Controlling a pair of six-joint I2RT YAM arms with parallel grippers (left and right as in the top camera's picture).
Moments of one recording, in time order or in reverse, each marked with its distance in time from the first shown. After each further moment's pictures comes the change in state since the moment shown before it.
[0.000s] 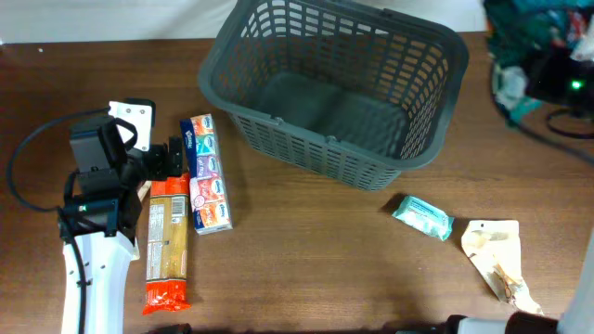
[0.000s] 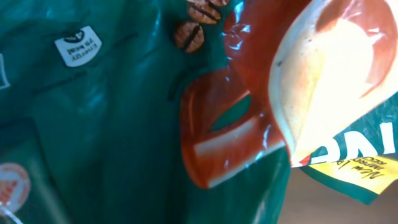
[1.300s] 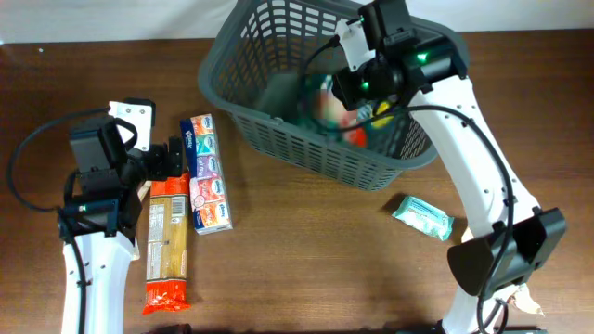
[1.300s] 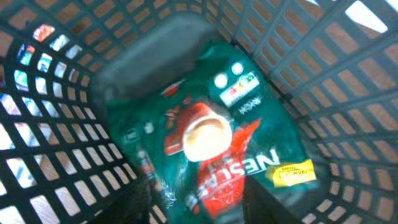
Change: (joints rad) left arm 0.000 0.000 0.000 0.000 0.000 0.000; right arm 0.563 0.435 0.053 0.046 0.103 -0.193
